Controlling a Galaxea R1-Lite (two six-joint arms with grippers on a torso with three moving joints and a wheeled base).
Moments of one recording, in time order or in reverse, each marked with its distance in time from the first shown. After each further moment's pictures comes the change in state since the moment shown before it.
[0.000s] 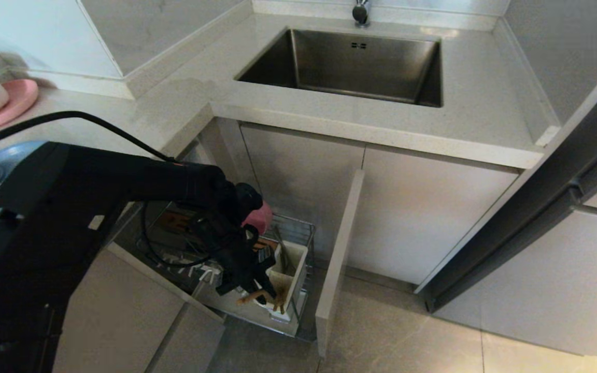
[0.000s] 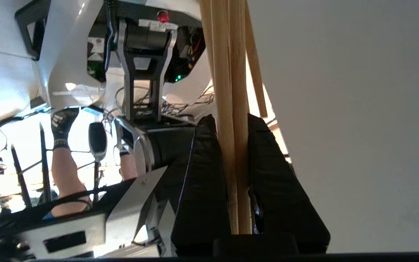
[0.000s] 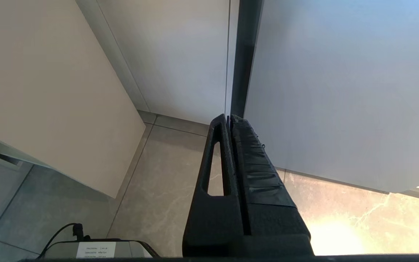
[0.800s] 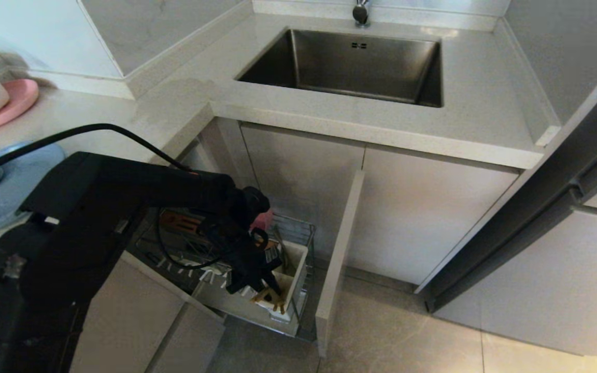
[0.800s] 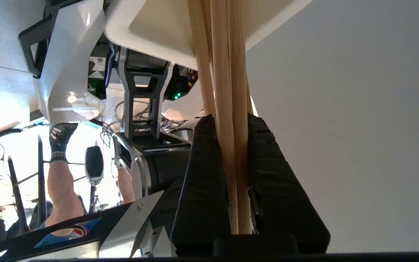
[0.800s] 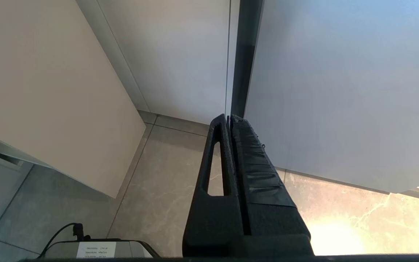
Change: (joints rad) left arm -0.008 0.066 -0.034 -0.067 0.036 -0.037; right arm 0.000 0.000 0.000 0.000 0.000 0.000
